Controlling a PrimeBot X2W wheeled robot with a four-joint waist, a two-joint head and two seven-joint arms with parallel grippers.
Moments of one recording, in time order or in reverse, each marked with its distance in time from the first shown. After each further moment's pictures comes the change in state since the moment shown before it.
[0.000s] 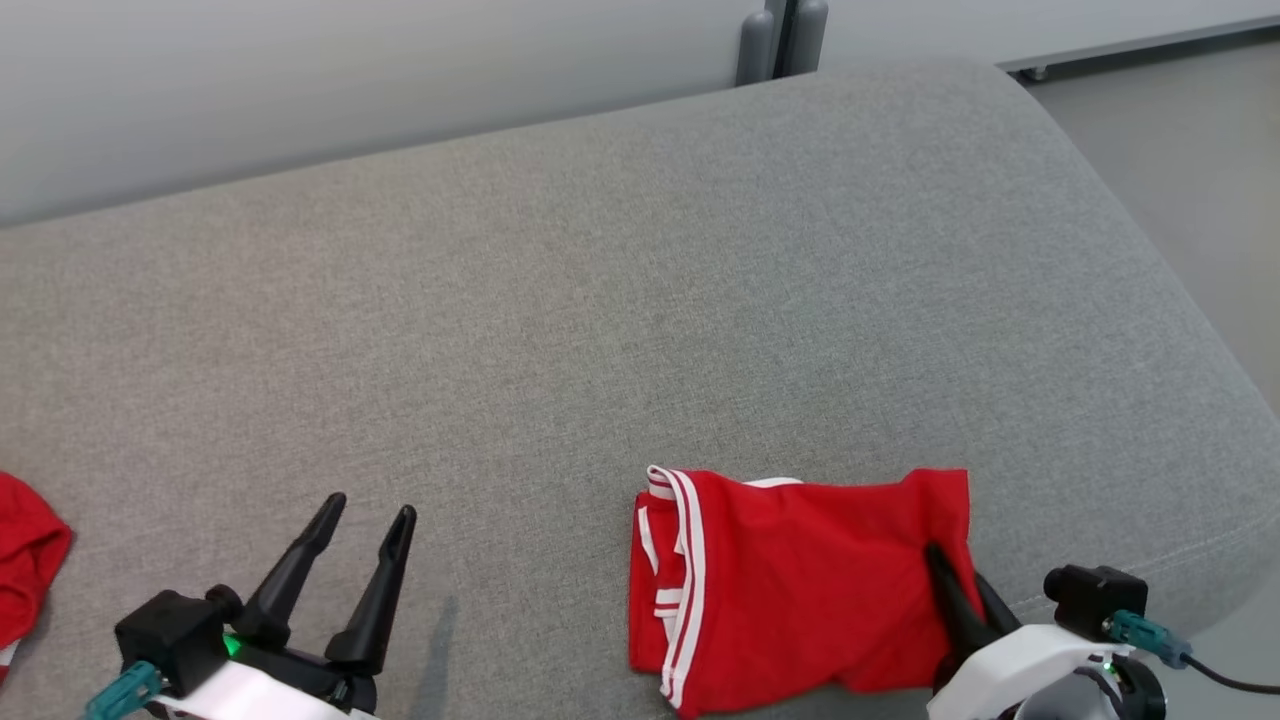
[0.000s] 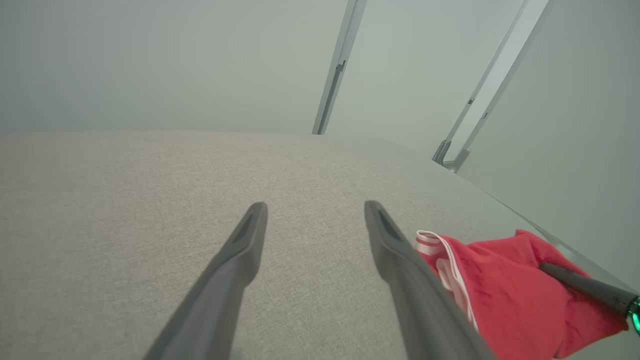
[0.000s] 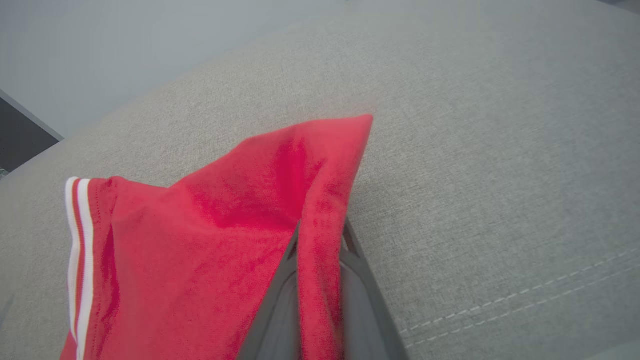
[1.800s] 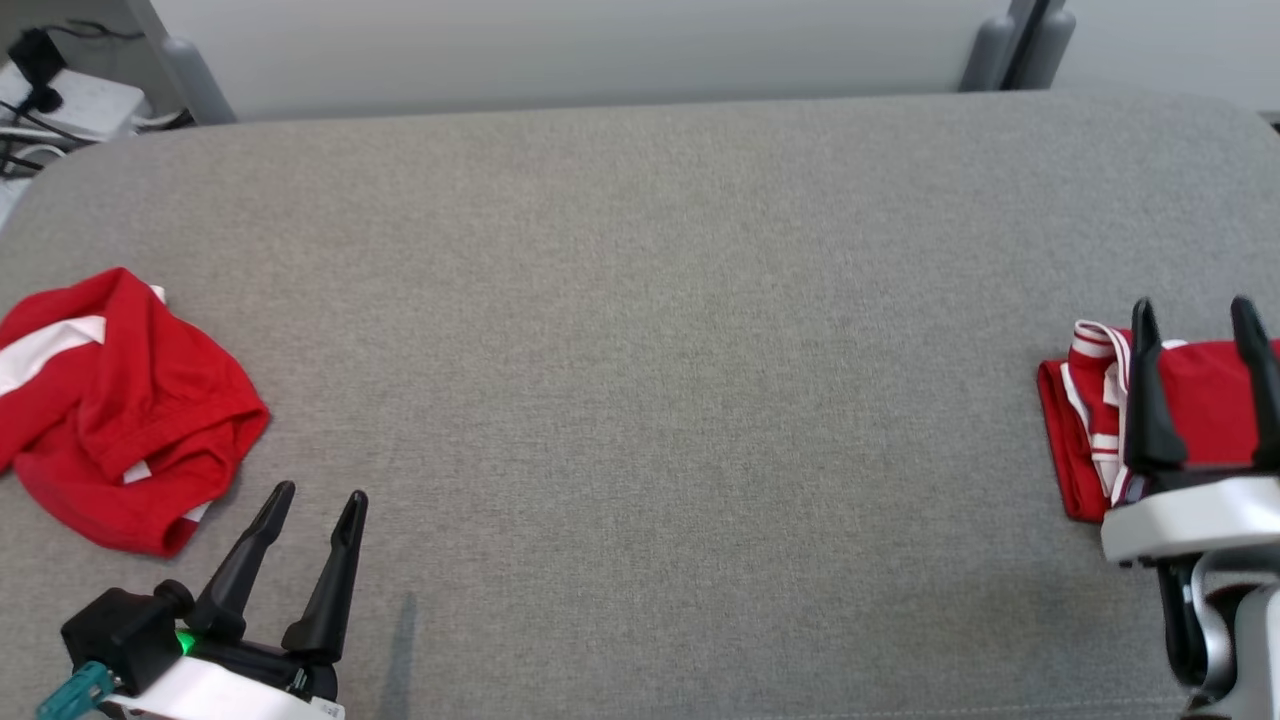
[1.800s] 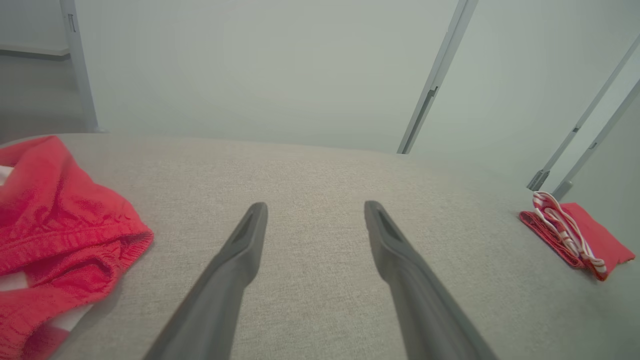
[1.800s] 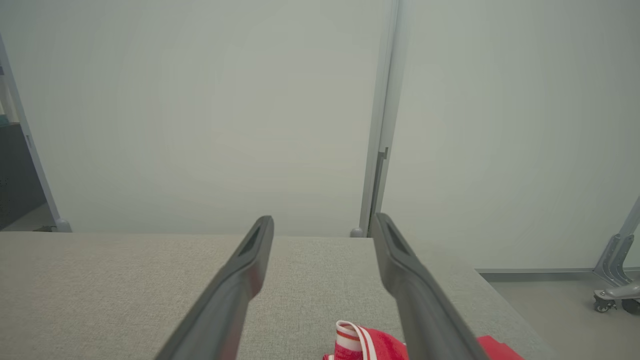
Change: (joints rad) left arm 0.012 0.028 0.068 -0.031 0.001 0.000 0.000; right arm -0.095 0.002 -0.372 -0.424 -0.445 0.000 0.001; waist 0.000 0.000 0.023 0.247
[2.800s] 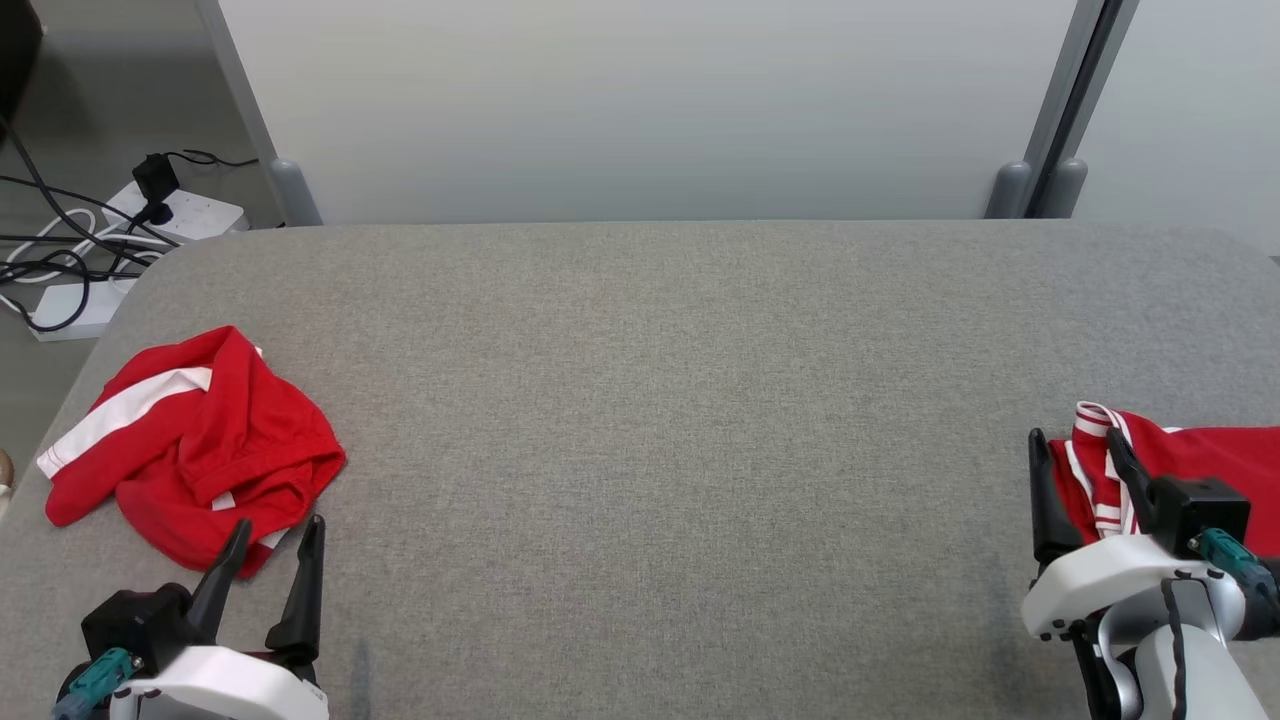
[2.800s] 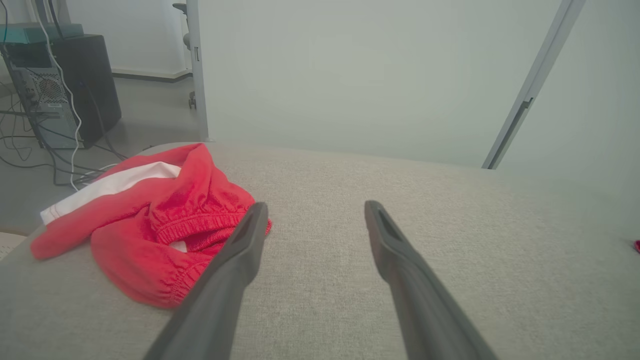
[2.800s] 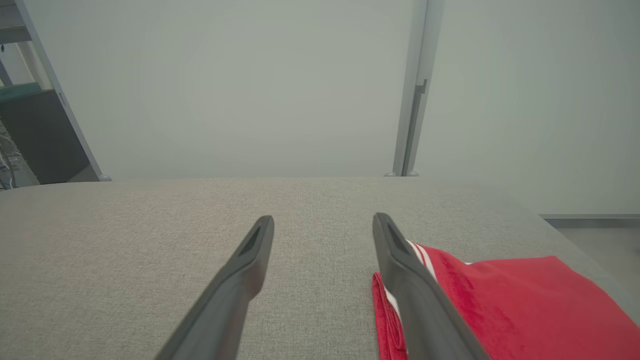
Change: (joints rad) left arm -0.088 -0.141 0.151 0.338 0.181 0.000 0.000; right arm -0.053 -0.001 0.074 0.487 0.021 0.000 -0.101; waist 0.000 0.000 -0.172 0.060
